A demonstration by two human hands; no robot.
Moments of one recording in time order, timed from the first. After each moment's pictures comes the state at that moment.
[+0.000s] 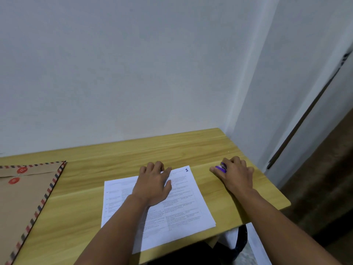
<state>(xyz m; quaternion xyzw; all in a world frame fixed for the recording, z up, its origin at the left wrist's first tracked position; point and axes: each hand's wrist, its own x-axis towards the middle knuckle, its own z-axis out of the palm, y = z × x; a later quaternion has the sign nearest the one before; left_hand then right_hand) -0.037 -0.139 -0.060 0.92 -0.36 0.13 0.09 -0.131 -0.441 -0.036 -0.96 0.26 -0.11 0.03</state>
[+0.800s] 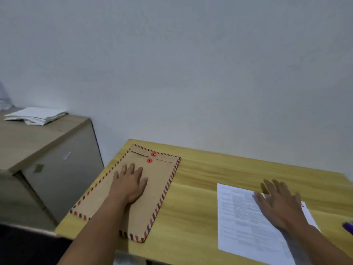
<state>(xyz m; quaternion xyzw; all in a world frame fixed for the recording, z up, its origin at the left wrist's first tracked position) -0.042 0.256 -0.035 0.99 0.06 0.00 0.10 -0.057 -0.244 -0.034 -0.99 0.06 -0.07 0.06</state>
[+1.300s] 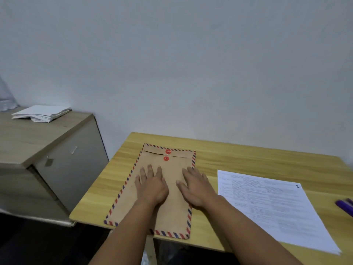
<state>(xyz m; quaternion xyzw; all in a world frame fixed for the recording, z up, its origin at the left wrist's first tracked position) -0.082 0.172 -0.038 0.98 0.11 -0.03 0.15 -0.066 -0.009 -0.028 -0.97 -0.17 0.07 0.18</state>
